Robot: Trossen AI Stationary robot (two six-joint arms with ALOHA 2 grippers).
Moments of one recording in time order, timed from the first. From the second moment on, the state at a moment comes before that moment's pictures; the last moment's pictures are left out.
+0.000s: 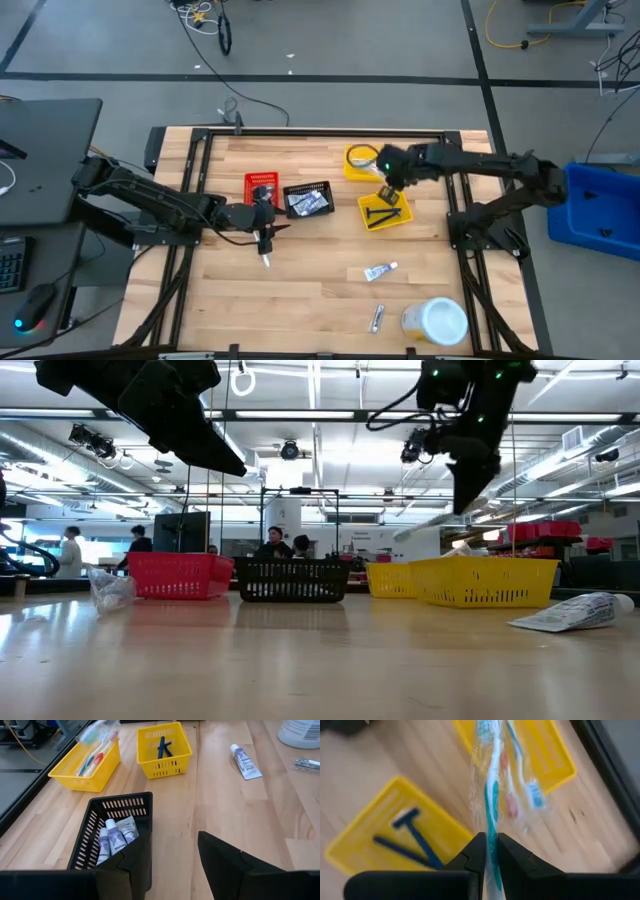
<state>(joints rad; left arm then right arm) -0.23 1.14 0.59 0.02 -0.42 -0.10 -0.28 1.36 1.09 -1.00 0.24 0.24</state>
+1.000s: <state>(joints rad) -0.23 1.14 0.59 0.02 -0.40 -0.11 -0.51 1.64 1.09 -0.75 0.10 0.13</state>
